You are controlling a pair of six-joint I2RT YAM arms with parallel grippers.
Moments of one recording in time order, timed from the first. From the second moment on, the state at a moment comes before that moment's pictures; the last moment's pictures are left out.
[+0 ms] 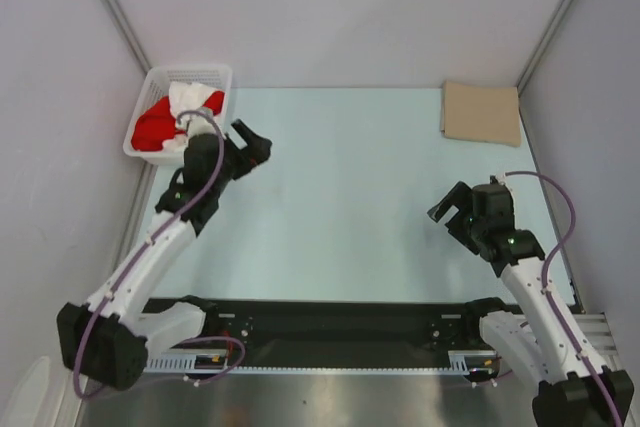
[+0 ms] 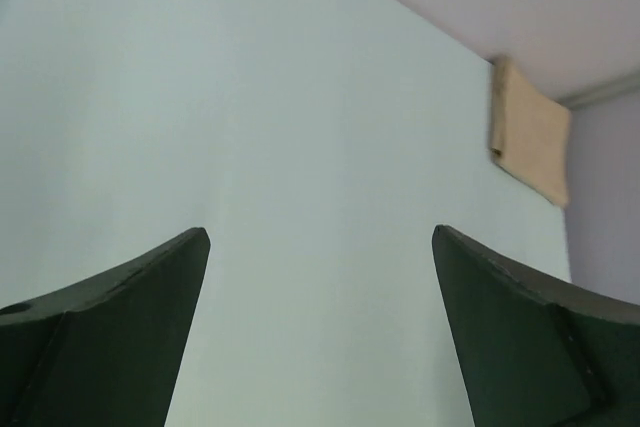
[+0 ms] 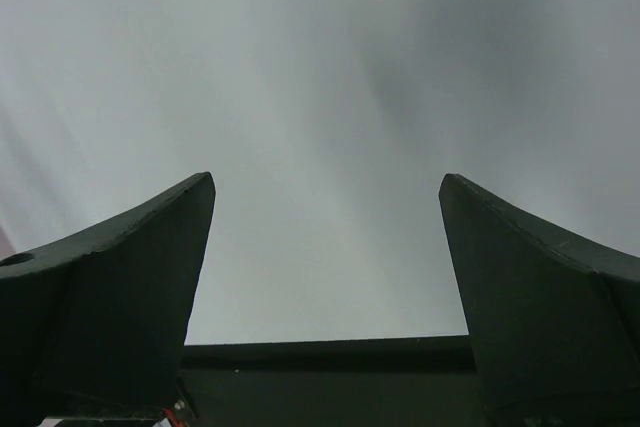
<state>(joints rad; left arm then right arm) -0.38 0.98 0.80 -0.13 -0.11 -0.71 0.17 0.73 0.59 -0.63 0.04 0.83</state>
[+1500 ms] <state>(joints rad) 0.23 2.19 2.11 -0.72 -0.17 -0.57 0.10 1.53 1.28 -0.87 -0.21 0.41</state>
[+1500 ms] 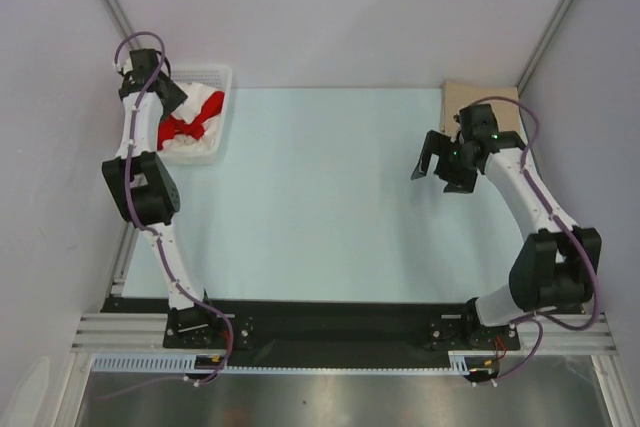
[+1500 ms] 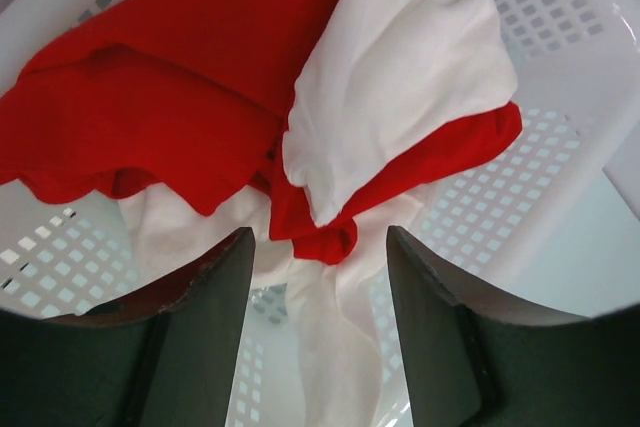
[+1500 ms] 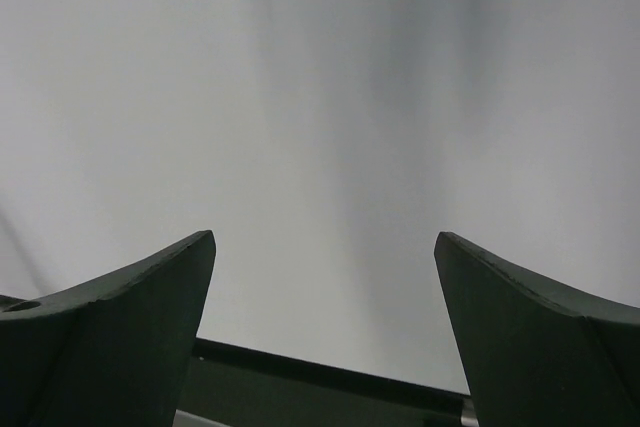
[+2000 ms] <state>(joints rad) 0.26 2.36 2.21 -0.67 -0.12 -0.58 0.03 1.35 1.23 -0.75 -0.25 0.41</state>
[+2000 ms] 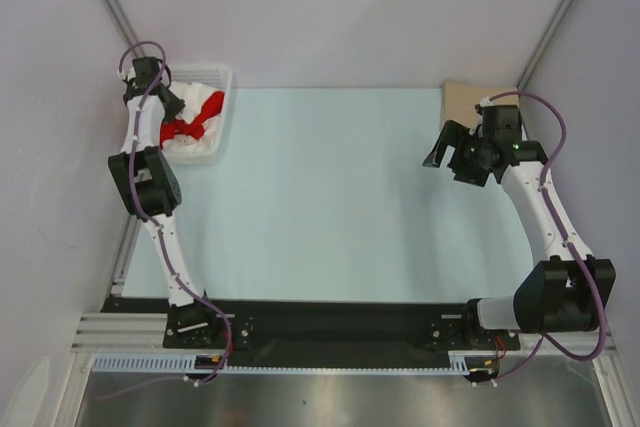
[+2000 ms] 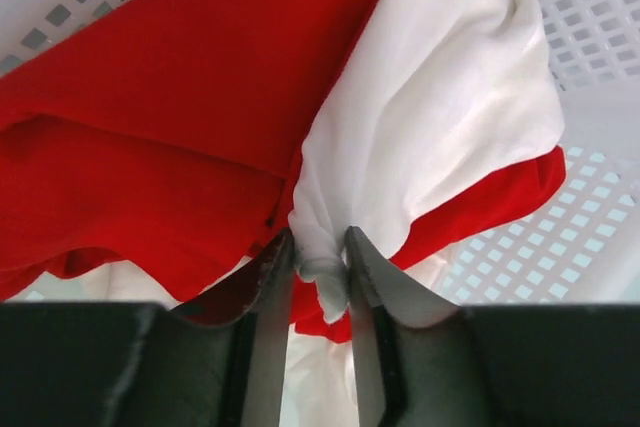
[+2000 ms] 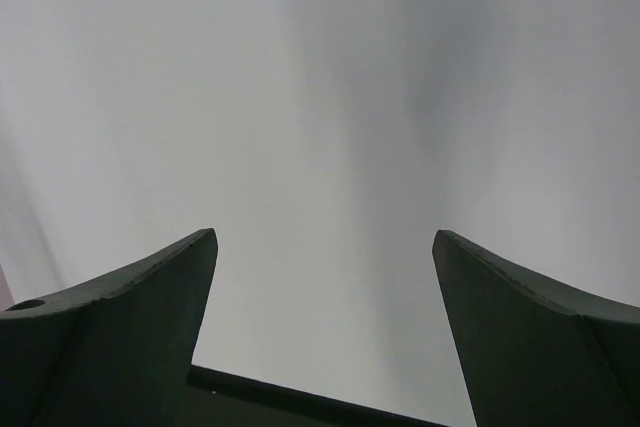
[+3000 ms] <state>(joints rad) 0.07 1.85 1.58 0.28 0.49 -1.14 0.13 1.21 1.23 -0.82 -0.31 0.39</state>
